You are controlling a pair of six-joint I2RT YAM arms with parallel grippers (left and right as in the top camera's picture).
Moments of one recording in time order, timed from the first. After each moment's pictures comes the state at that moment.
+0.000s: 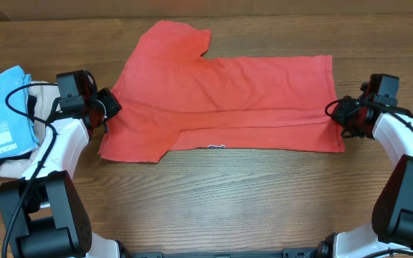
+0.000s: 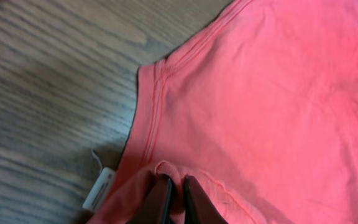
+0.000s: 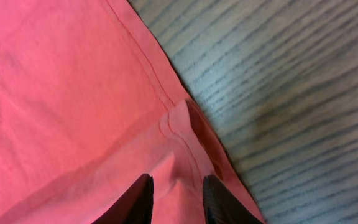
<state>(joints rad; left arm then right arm) 0.18 1.70 1.03 -0.28 0.18 -0.45 -0.28 1.74 1.05 -0.45 -0.15 0.38</state>
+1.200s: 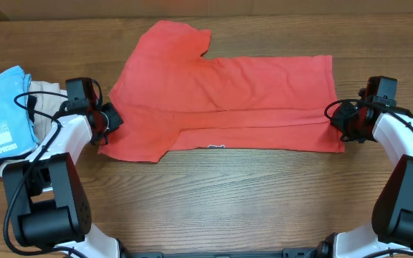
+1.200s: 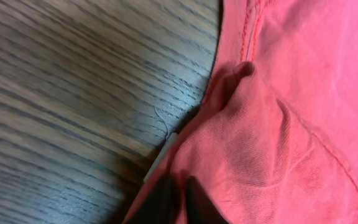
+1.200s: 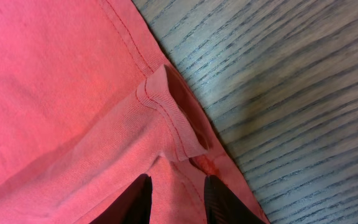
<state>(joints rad) 0.18 1.80 1.03 -0.40 0.07 -0.38 -0.28 1.74 1.05 -0.52 -0.14 0.38</state>
